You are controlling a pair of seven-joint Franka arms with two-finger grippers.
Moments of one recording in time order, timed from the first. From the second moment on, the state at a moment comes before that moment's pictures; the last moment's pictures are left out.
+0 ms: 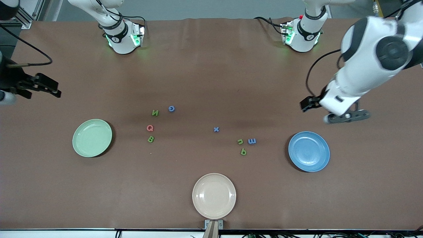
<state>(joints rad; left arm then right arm) -0.08 0.16 -0.24 -1.78 0.01 1.90 -0.44 -0.02 0.09 0.07 -1.49 0.02 1.52 0.01</state>
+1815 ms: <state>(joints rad) -0.29 0.73 -0.25 -1.73 0.29 2.51 -0.88 0.23 0.63 0.07 -1.78 0.02 2.36 0.57</state>
